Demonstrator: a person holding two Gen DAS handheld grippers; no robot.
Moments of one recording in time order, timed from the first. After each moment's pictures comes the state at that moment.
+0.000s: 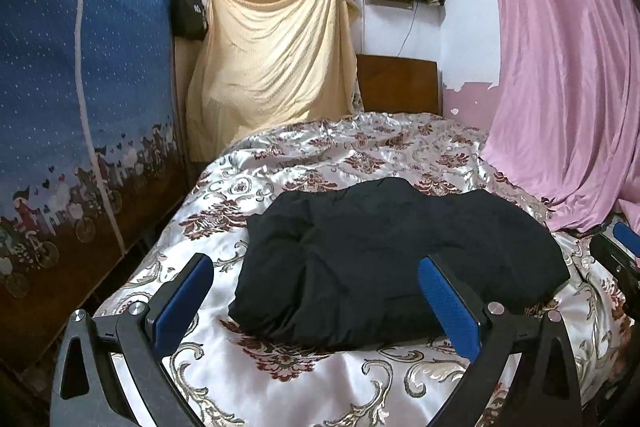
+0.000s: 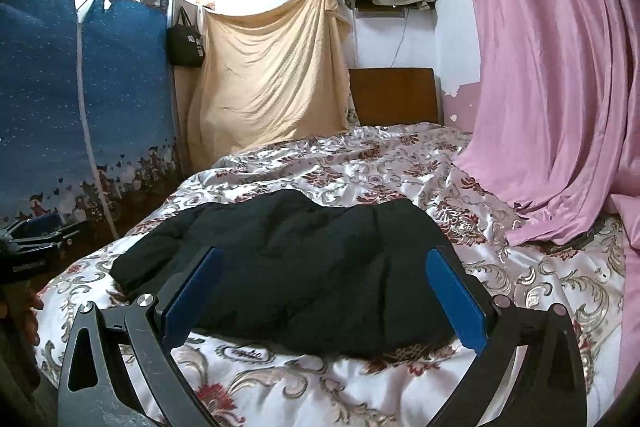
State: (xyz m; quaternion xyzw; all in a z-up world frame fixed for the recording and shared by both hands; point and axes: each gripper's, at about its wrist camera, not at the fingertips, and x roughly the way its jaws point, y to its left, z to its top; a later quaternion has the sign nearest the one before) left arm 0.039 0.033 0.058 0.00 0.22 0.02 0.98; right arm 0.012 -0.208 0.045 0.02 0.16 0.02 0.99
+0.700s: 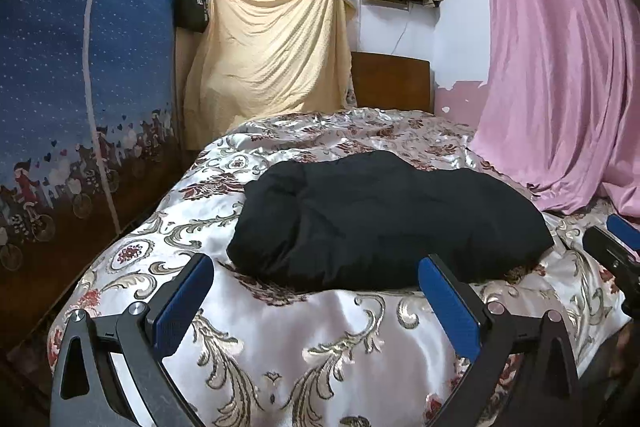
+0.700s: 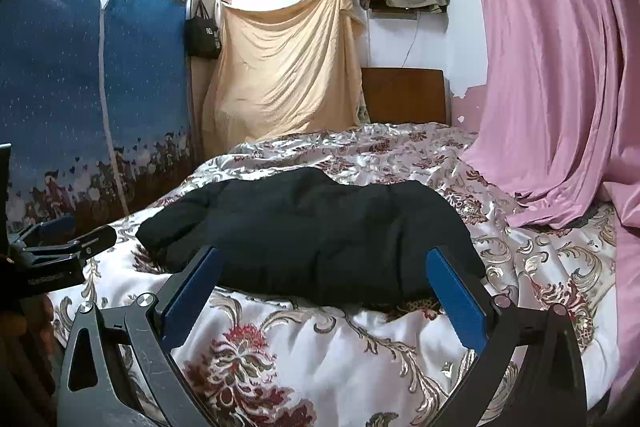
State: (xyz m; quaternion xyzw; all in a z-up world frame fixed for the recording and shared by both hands) left arm -0.015 0.037 0.020 -0.02 0.22 0.00 0.98; right arm -0.047 -0.189 0.022 0.00 0.16 0.03 0.99
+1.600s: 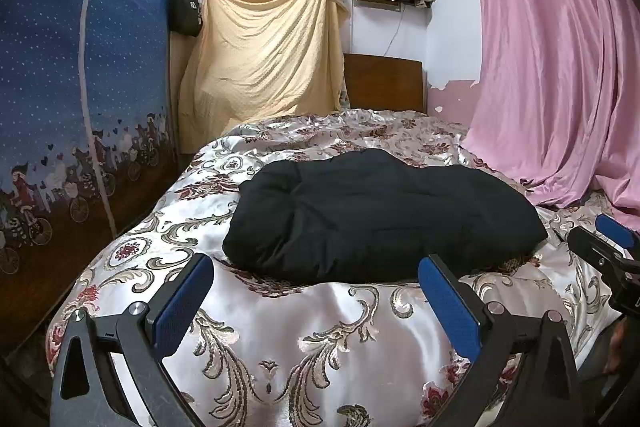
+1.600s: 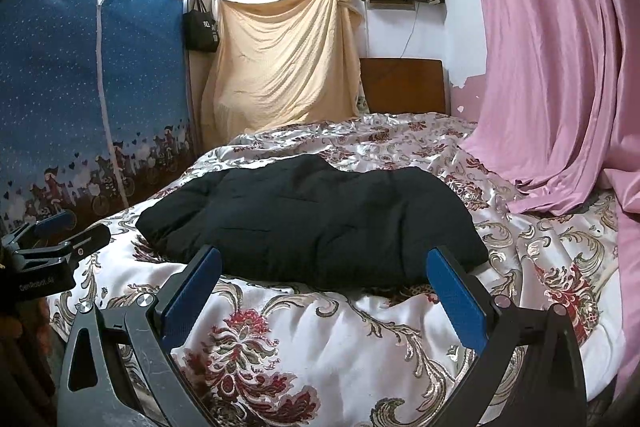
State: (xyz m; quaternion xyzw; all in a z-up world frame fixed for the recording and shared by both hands) left arm -0.024 0.034 0.017 -0.02 0.22 -0.01 0.98; right arm -0.050 -0.192 0.015 0.00 0.18 0.03 0.98
